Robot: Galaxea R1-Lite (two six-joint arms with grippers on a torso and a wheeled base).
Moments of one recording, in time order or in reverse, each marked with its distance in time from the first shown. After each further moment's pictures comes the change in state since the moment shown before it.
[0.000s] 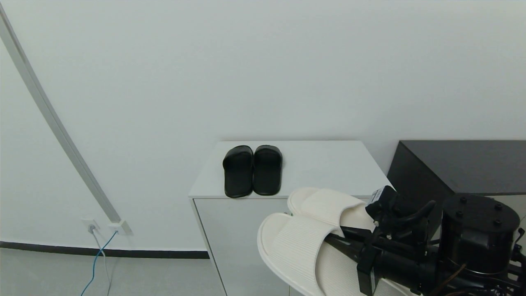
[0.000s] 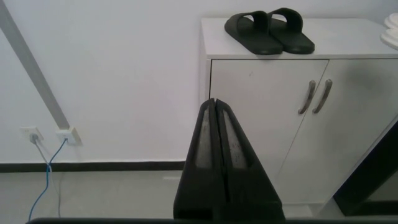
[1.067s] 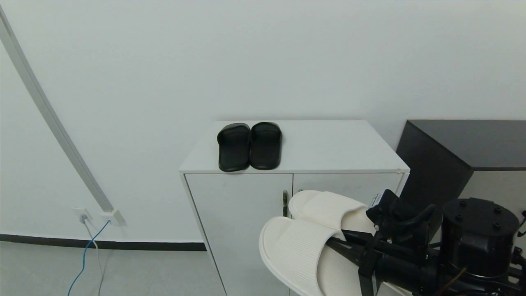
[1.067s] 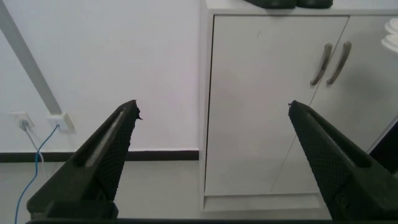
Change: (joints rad) left arm 0.000 0.000 0.000 0.000 0.000 0.000; right arm 0.000 0.000 0.017 0.000 -0.003 -0.003
